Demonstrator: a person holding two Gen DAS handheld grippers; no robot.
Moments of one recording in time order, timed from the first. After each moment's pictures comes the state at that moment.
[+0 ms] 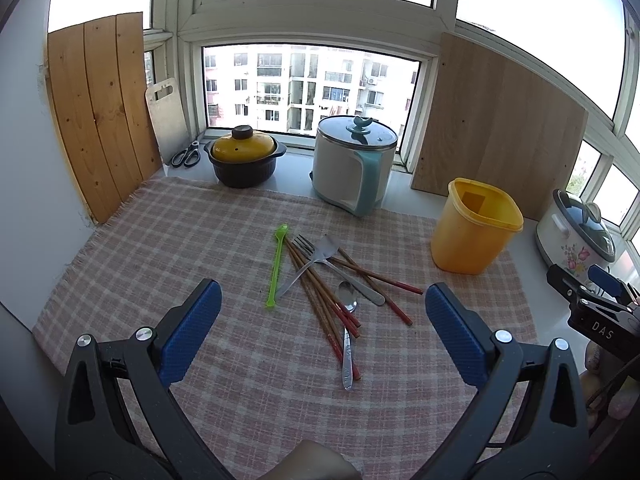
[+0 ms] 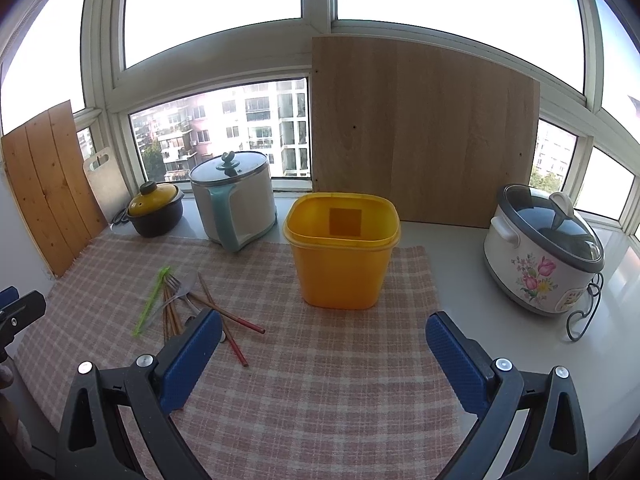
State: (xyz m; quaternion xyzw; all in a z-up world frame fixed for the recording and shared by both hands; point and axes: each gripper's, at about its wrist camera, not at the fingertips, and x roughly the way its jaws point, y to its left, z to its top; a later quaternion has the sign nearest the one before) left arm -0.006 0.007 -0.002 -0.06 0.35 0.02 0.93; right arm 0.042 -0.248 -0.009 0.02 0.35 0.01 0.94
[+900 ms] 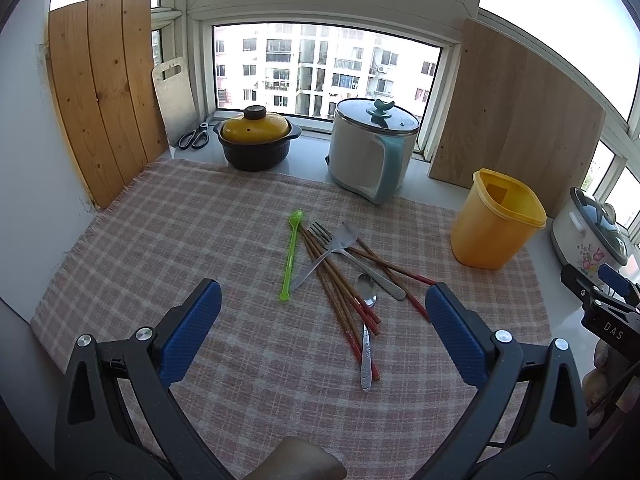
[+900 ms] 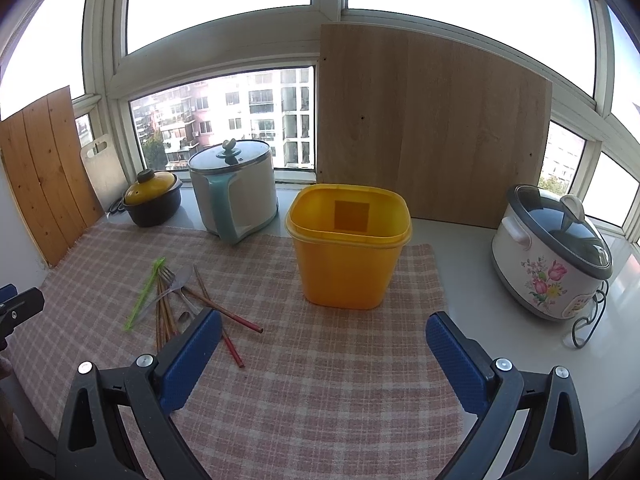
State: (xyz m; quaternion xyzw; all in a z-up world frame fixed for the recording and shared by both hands) left arm 0.012 0.030 -0.026 -0.07 0.38 0.03 0.92; right arm 0.059 -0.238 -0.026 0.00 0.36 0.01 0.93
